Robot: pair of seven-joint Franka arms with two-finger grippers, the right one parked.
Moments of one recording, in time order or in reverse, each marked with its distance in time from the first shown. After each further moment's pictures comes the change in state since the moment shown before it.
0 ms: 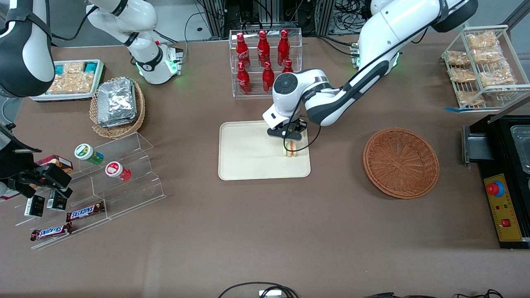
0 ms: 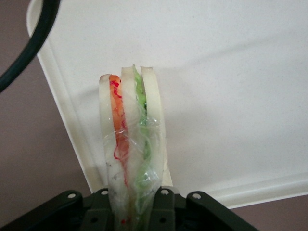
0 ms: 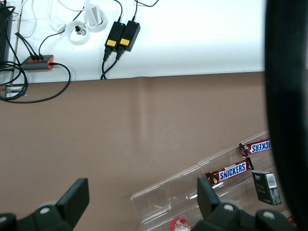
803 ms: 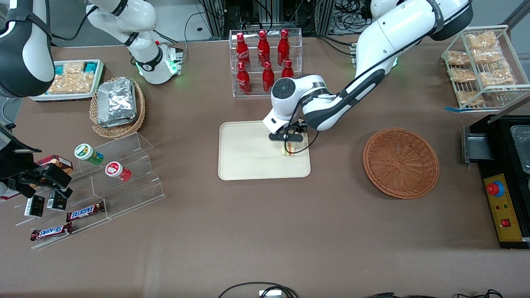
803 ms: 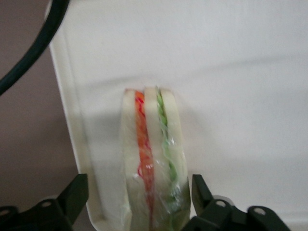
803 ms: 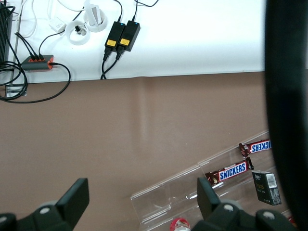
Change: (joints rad) arm -0.008 0.036 0.014 0.068 0.034 -0.051 -0.162
